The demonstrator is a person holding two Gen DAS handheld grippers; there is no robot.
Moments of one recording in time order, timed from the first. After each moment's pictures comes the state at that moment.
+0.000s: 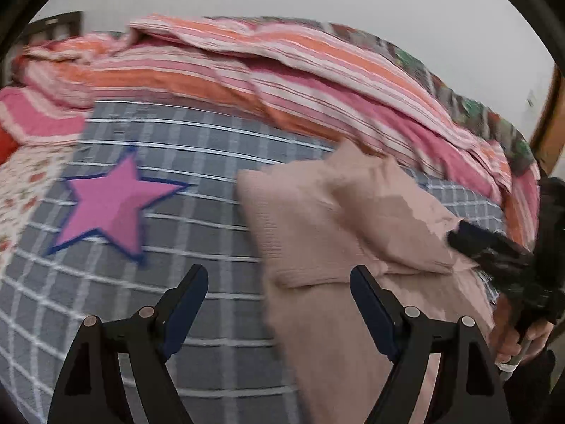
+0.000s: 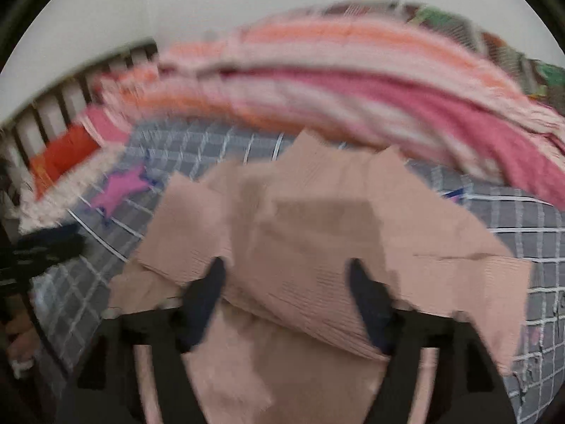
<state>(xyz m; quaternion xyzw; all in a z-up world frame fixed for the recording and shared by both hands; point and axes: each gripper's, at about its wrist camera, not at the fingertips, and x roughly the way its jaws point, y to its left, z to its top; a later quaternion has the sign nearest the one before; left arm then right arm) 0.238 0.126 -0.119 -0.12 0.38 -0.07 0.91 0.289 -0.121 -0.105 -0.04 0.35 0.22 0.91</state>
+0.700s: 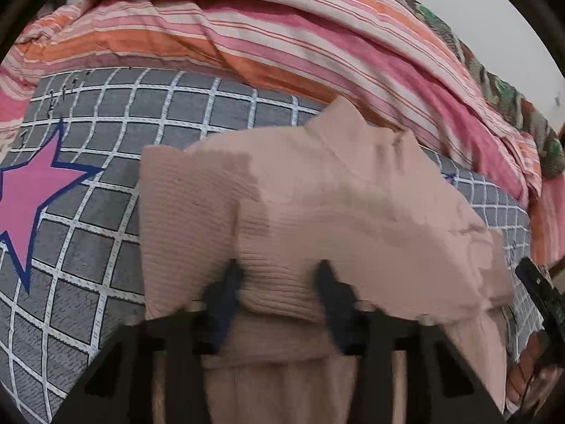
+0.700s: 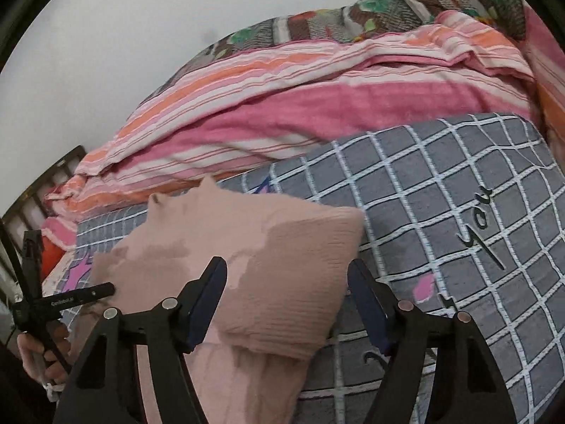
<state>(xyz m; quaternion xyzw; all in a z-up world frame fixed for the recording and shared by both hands) 0.319 0.057 -0.164 -0.14 0.43 -0.04 0.89 0.303 -0.308 -0.128 0.13 0.31 0.10 0.94</state>
